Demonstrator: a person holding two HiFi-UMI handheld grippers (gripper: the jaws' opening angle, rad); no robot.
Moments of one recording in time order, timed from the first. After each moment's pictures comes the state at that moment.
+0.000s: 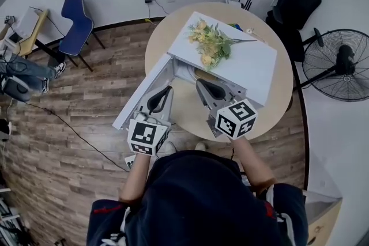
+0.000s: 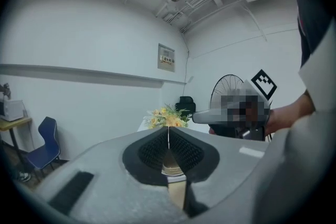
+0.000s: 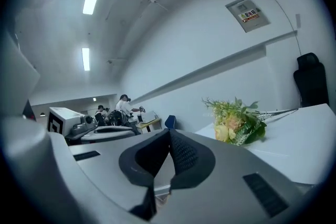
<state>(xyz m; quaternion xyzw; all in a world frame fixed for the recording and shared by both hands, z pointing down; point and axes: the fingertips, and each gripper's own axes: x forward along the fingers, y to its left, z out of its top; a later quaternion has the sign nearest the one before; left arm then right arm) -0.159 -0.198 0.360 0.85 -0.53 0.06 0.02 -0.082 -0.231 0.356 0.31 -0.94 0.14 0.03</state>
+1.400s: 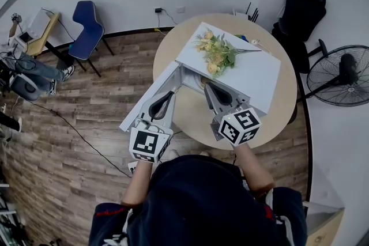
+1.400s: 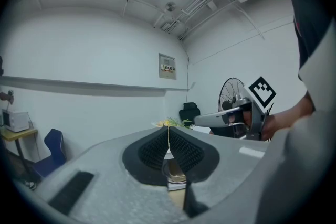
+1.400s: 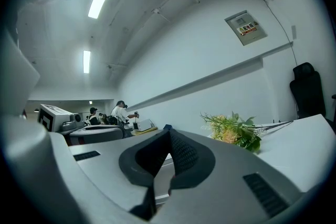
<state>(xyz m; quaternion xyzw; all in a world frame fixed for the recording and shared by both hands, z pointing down) -0.171 -0.179 0.323 0.83 -0.55 0.04 -0.03 -0.076 -0.230 0.328 0.34 -0.93 0.11 -0.01</state>
